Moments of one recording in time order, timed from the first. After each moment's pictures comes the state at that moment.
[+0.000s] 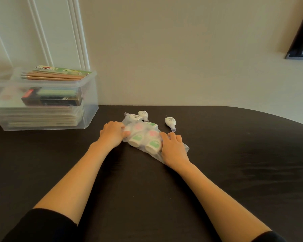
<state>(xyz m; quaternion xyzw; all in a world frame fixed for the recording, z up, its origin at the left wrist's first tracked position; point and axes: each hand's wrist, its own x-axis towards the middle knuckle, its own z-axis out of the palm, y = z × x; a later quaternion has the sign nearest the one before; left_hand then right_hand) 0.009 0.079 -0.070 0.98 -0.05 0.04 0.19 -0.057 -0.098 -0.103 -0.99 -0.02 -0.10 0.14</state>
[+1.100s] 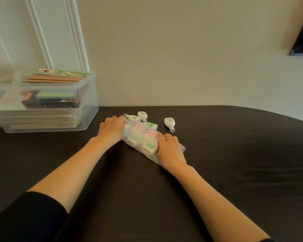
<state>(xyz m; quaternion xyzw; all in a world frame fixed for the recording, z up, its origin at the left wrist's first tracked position) 0.022 0.071 -0.065 0.99 -0.06 0.11 0.07 -0.060 -0.096 -0.102 -0.98 -0.04 -0.10 0.16</state>
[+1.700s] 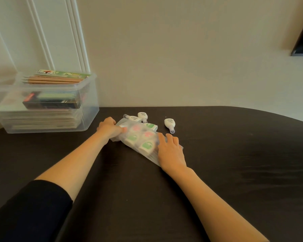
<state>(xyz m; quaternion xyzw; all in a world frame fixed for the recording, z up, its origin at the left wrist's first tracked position) 0.029 0.076 -0.062 0.93 0.11 0.01 0.36 -0.062 -0.095 -0.104 -0.98 -0.02 -0.11 0.15</state>
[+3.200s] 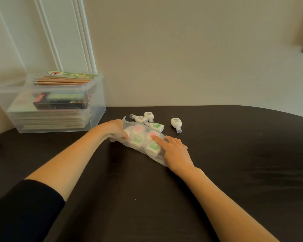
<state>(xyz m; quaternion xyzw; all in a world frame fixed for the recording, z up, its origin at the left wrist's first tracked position) 0.024 0.091 -0.042 0.98 -0.02 -0.12 0.13 -0.058 -0.100 -0.109 -0.98 -0.09 -0.08 0.17</state>
